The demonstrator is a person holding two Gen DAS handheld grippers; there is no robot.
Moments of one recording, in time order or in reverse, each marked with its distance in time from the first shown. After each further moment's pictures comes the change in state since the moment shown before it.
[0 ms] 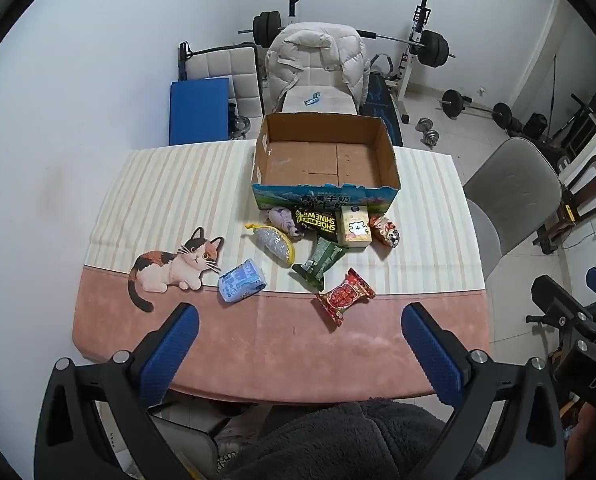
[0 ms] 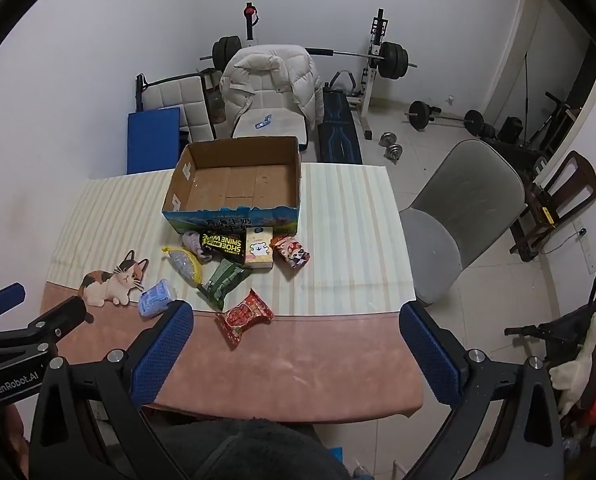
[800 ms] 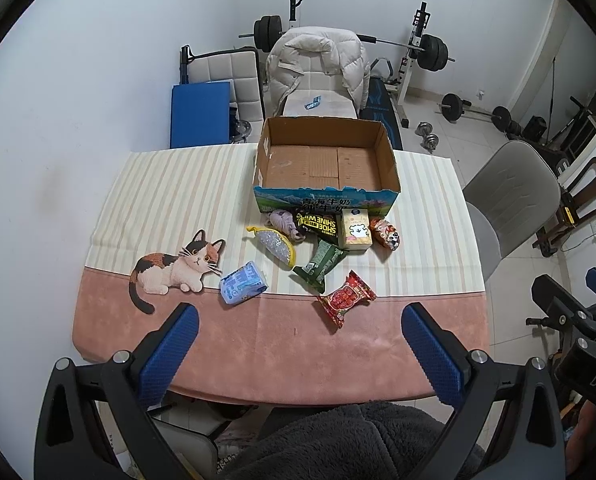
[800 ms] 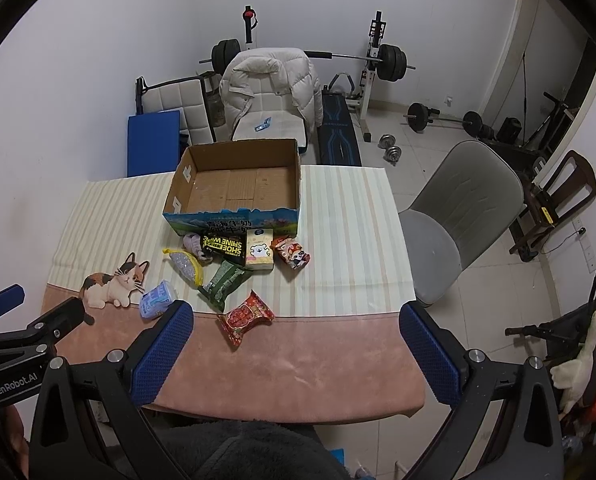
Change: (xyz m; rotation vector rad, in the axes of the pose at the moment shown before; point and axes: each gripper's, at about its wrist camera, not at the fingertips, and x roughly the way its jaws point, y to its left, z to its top) left arm -0.001 0.003 0.001 -0.001 -0.010 0.000; right arm -0.004 -0.001 -0.002 0.001 -0.010 -0.002
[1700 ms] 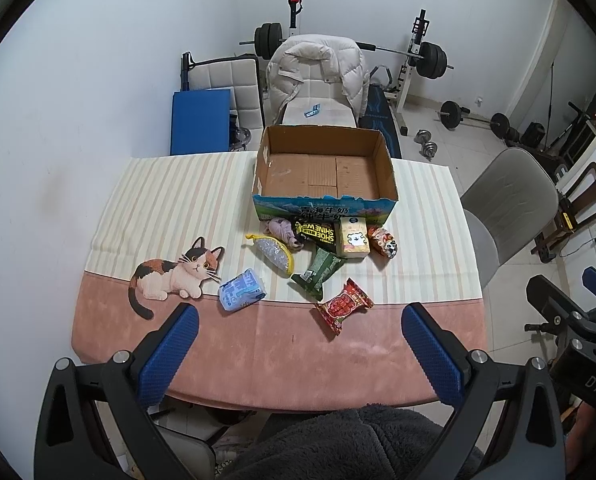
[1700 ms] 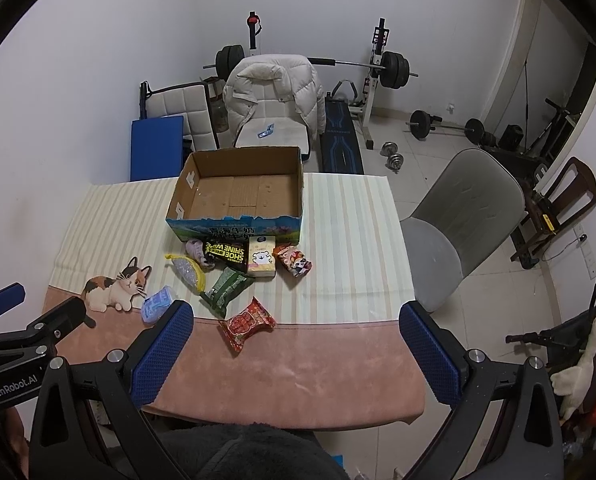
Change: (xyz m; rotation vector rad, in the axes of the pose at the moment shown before) left arm -0.011 -0.001 0.004 -0.006 -0.032 -0.004; right arm -0.007 0.006 0.005 -0.010 -0.026 0.006
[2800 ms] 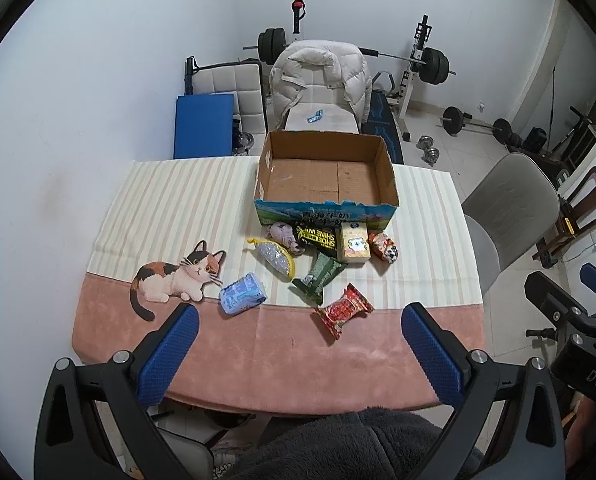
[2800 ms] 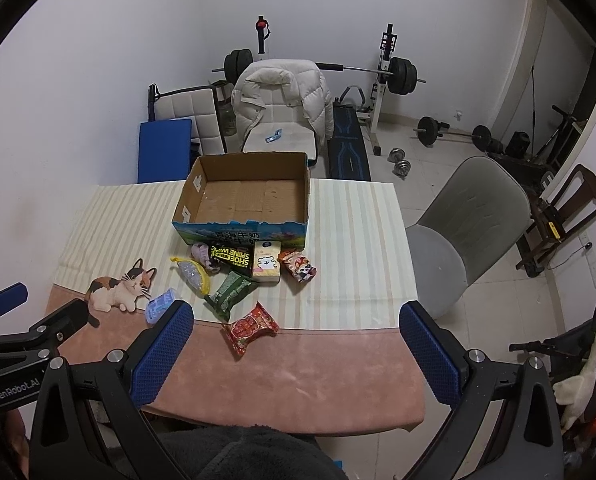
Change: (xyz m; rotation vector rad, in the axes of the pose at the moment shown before) left arm 0.000 -0.005 0.004 -0.009 -0.029 0.012; right arm 0.006 -0.004 0.003 -0.010 -0.021 0.033
